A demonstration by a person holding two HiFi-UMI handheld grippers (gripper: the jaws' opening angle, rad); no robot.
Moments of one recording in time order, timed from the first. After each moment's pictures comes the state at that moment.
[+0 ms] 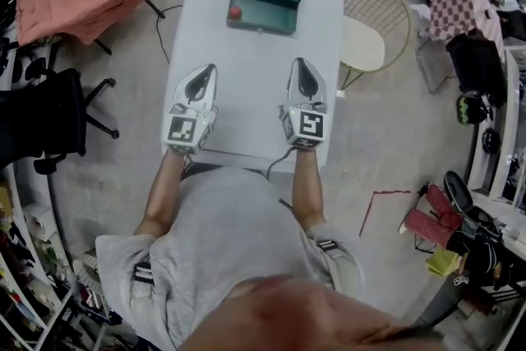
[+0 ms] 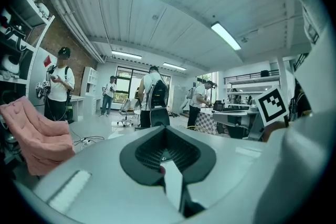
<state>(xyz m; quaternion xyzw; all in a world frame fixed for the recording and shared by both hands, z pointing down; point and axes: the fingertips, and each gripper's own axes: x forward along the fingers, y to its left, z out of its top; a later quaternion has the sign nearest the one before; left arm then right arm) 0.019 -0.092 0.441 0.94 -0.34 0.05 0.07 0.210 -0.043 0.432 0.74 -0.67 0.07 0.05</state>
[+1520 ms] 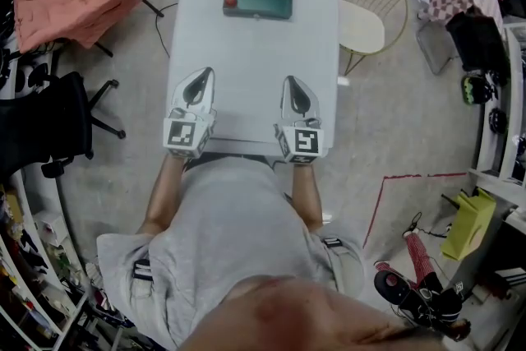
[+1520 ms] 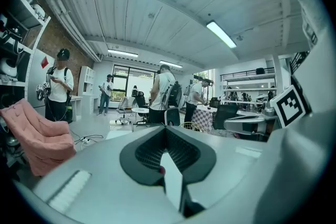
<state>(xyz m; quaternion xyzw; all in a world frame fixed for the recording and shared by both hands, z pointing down) -0.002 -0.048 0.435 0.94 -0.33 0.07 0.07 0.161 0.044 0.452 0.73 -0.67 0.11 0.05</state>
